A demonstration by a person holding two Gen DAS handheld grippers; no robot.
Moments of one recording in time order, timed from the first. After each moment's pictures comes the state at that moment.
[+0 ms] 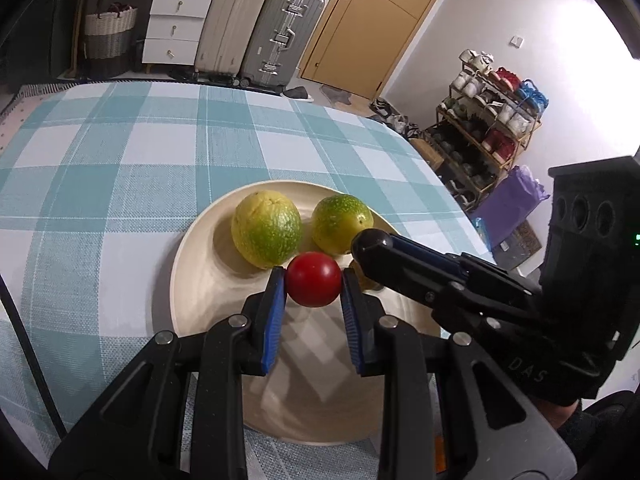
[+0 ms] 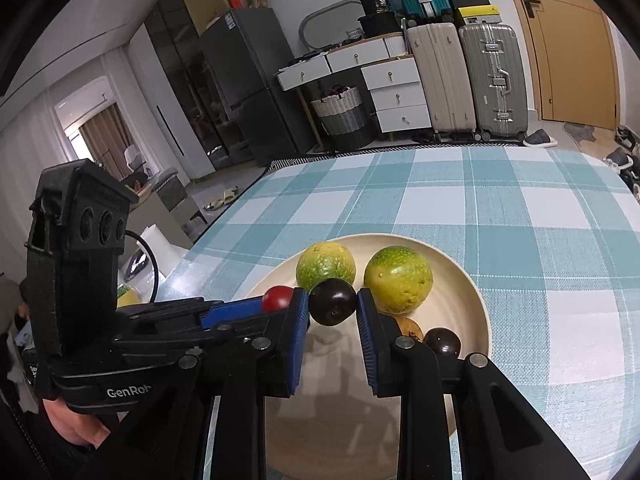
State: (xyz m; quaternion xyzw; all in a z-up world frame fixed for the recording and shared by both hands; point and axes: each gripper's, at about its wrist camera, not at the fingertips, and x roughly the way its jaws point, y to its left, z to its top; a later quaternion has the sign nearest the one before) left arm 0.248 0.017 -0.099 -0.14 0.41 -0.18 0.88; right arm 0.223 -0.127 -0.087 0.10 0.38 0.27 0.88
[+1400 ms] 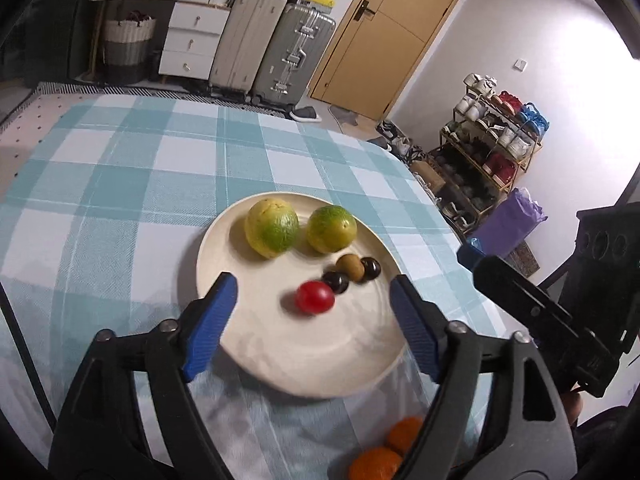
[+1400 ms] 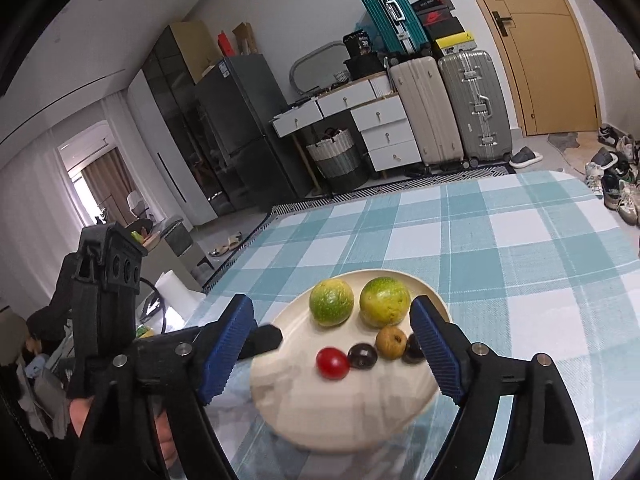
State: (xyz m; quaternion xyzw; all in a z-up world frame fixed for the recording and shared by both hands) left arm 0.191 0.032 -0.063 -0.16 0.38 -0.16 0.90; right arm 0.178 -0.166 -0.046 0.15 0.31 0.25 0.91
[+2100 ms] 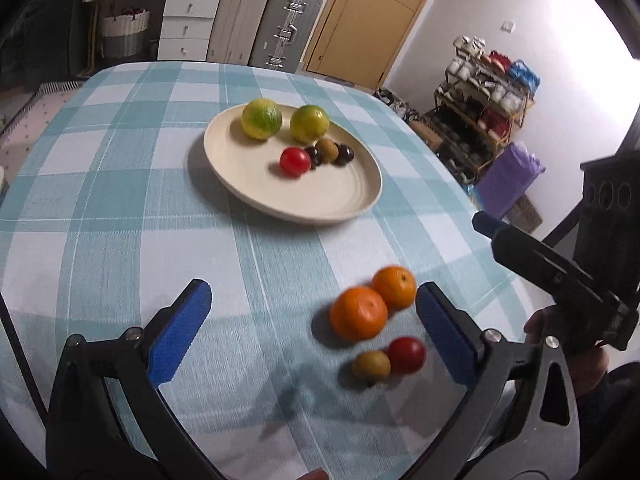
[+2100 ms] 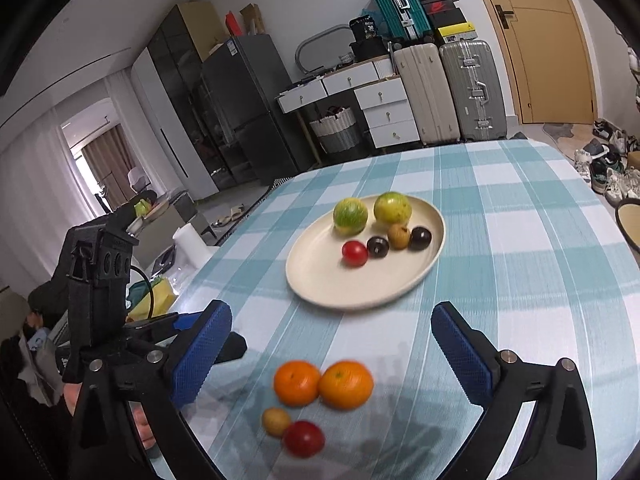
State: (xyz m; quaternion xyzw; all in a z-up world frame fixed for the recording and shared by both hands) left arm 0.063 0.012 -0.082 -0.11 0.42 -0.16 0.89; right arm 0.060 -0.172 -0.051 0.13 0.35 0.25 0.90
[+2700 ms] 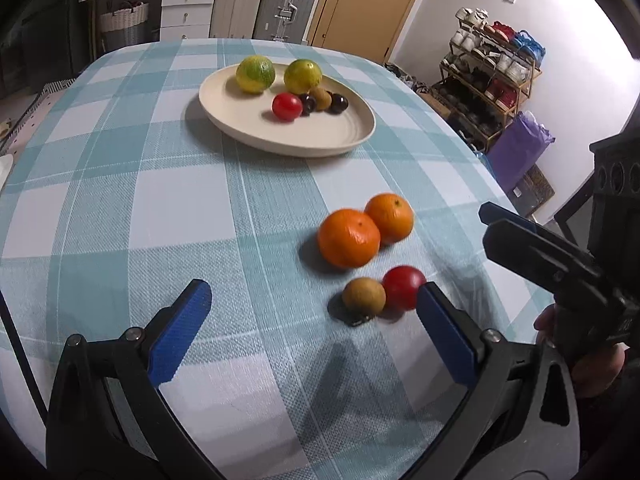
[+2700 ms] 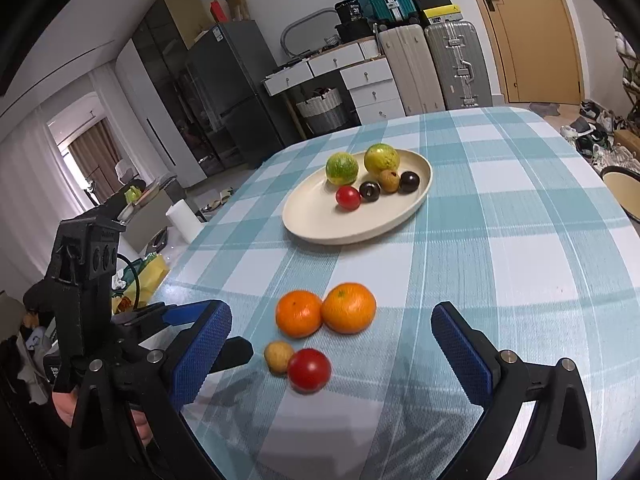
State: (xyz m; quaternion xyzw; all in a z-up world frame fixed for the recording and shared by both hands) left arm 0.028 -0.007 -0.103 -0.08 0.45 -0.15 0.88; right arm 0.018 -0.170 -0.072 0.13 0.38 0.23 0.89
